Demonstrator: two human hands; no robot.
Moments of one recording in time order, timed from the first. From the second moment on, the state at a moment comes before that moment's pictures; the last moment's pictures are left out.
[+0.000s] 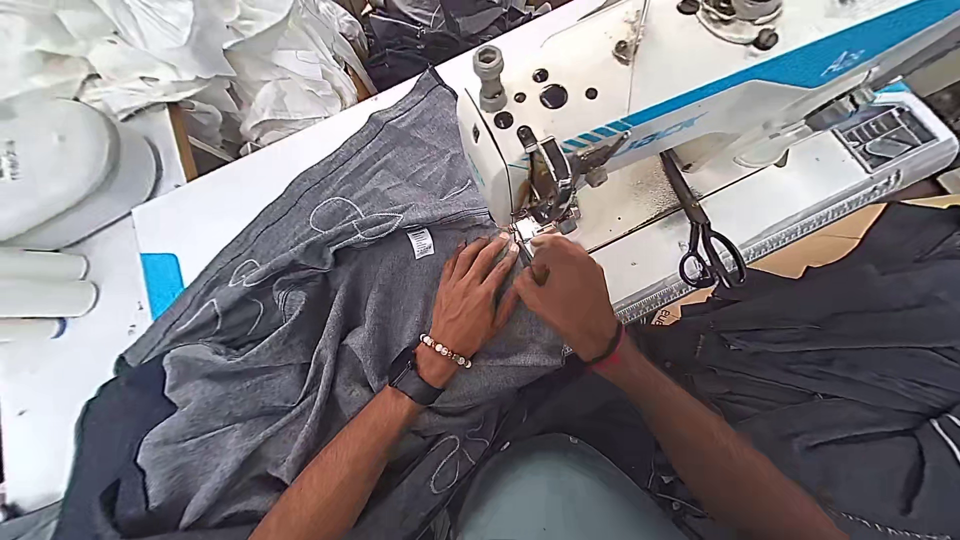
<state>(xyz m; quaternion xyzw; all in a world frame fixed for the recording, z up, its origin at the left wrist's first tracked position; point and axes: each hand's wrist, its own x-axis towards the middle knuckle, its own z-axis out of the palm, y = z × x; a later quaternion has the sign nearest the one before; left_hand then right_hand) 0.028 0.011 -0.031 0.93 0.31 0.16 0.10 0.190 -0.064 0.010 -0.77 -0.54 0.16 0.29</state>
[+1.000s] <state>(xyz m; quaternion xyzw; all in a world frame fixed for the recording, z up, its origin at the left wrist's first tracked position) 0.026 0.035 -0.030 0.95 0.26 0.16 0.01 0.155 -0.126 -0.009 -0.77 -0.42 0.28 0.38</state>
